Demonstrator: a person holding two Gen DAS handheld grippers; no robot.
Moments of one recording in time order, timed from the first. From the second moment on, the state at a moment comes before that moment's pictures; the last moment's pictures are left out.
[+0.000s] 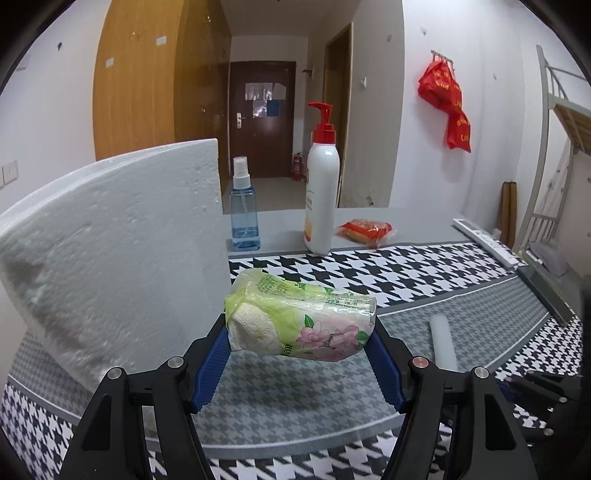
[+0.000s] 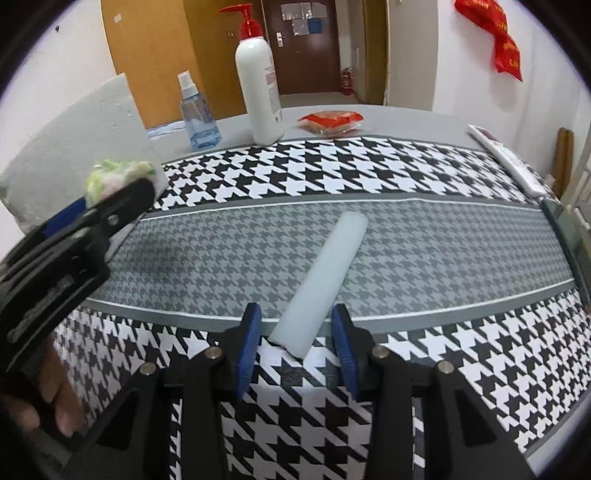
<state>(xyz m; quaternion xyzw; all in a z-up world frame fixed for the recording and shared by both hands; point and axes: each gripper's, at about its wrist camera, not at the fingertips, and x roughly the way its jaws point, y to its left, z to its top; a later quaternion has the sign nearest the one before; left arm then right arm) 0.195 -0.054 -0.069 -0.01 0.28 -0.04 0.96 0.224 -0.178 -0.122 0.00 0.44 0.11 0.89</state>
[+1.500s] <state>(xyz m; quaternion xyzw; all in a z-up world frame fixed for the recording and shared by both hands) 0.121 -0.049 -0.017 0.01 0.18 -0.05 0.98 0.179 -0.226 -0.044 0.07 0.30 0.15 0.94</state>
